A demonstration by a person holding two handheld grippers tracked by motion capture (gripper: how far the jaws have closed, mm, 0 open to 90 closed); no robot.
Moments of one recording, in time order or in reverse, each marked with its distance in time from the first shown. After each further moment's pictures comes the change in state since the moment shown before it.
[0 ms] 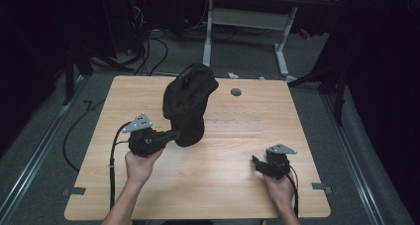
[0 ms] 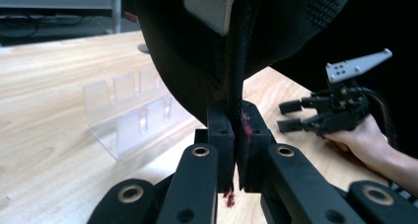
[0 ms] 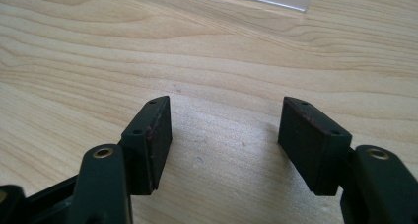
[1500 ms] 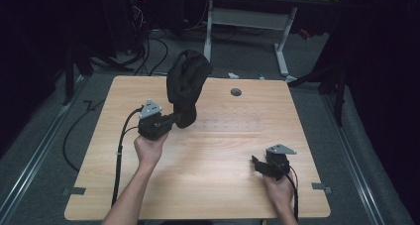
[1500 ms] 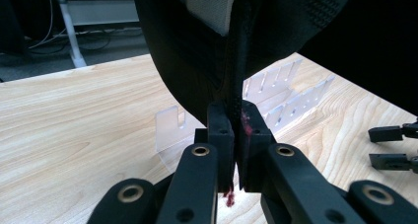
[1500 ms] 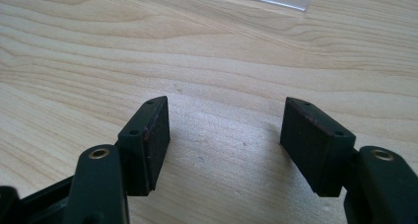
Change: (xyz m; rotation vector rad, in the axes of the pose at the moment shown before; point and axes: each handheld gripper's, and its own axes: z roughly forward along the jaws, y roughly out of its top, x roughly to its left) left arm 0.027 0.010 0.043 -0.007 0.217 0.040; right arm 0.001 0.000 0.000 0.002 -0.004 0.003
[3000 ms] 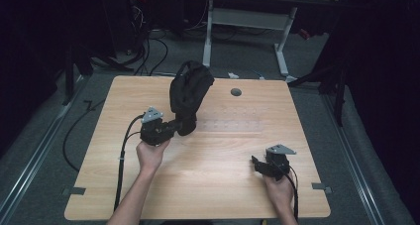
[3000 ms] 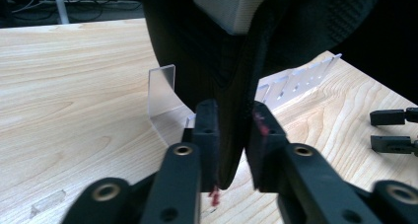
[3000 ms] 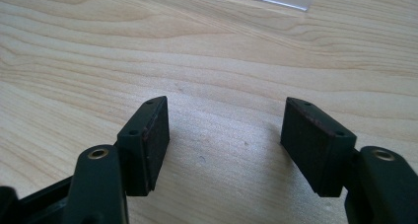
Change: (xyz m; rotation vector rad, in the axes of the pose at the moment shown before) left arm 0.006 -0.025 0.008 0.068 -0.019 -0.079; right arm 0.000 0.000 0.000 -0.002 0.003 -0.004
